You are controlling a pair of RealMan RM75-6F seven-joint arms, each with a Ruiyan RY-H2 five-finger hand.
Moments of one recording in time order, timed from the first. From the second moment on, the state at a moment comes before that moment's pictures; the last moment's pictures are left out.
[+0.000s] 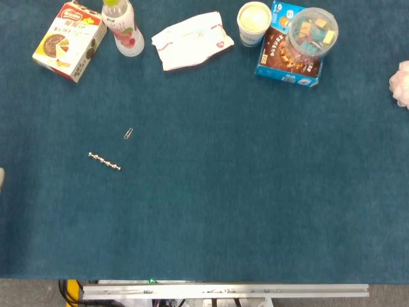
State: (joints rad) left arm -0.07 -1.09 -0.02 -1.68 1.50 1.49 0.14; right arm 0.05 -1.07 0.02 -1.65 -1.55 1.52 -0.06
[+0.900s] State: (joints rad) left arm -0.11 -1.02 0.01 -1.71 1.55 1.41 0.10; right arm 0.06 -1.00 0.05 -1.68 -1.60 1.55 -0.02
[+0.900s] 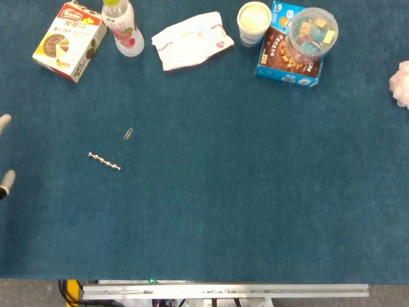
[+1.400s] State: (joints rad) left arm -0.22 -0.99 0.03 -1.67 1.59 1.23 0.11; right arm 0.11 -0.98 0.06 -1.74 -1.61 1.49 -0.08
